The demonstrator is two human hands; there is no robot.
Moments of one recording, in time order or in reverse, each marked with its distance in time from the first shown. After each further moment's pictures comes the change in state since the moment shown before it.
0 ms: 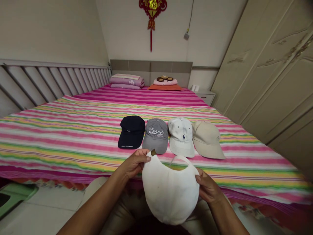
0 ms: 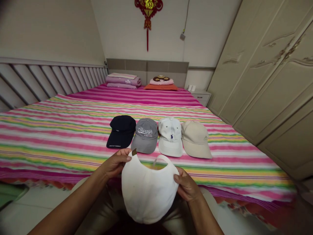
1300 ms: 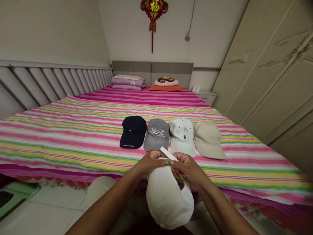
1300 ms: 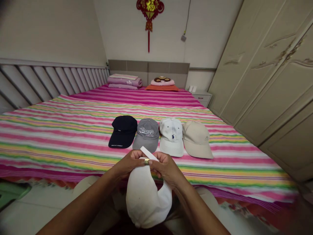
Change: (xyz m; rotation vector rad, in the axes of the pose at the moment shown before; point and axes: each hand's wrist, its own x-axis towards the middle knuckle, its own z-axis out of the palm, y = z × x) left_hand 0.007 -0.009 0.040 0.227 -0.010 -0.036; right_hand 0.037 -0.020 0.074 -0.401 0.082 -0.042
